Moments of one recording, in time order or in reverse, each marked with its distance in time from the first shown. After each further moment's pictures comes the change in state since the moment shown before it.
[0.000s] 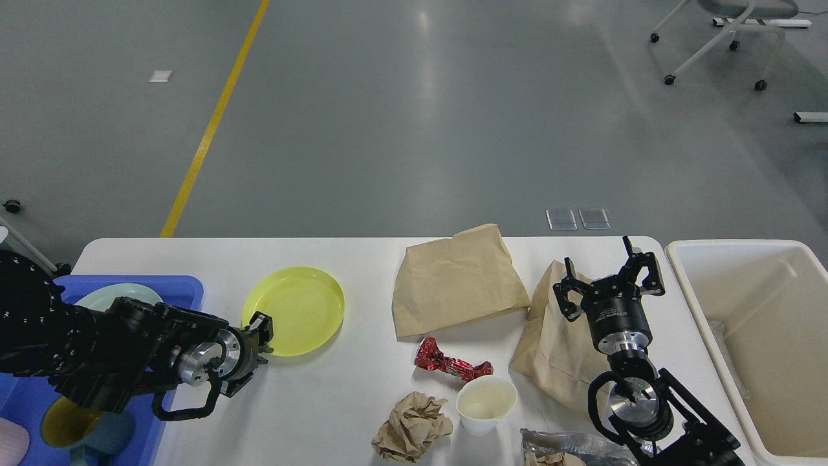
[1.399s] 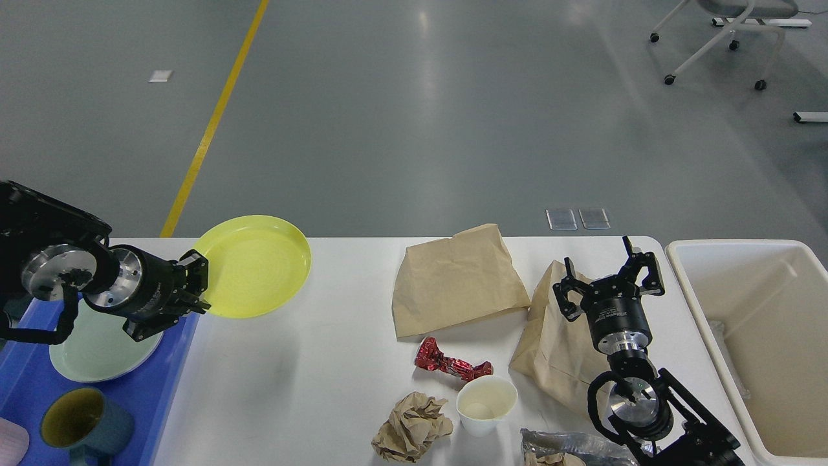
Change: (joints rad) left arm -0.758 0.196 0.492 -0.535 0.044 -0.327 -0.003; right arm 0.000 0.000 0.000 0.000 0.000 0.000 0.000
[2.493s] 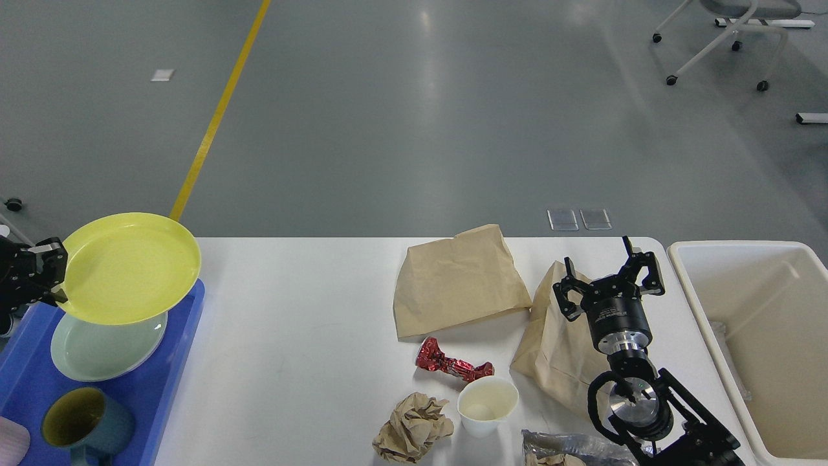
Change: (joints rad) left arm 0.076 0.303 0.112 0.363 0.510 -0.321 0.009; right arm 0.000 0.000 0.000 0.000 0.000 0.000 0.000
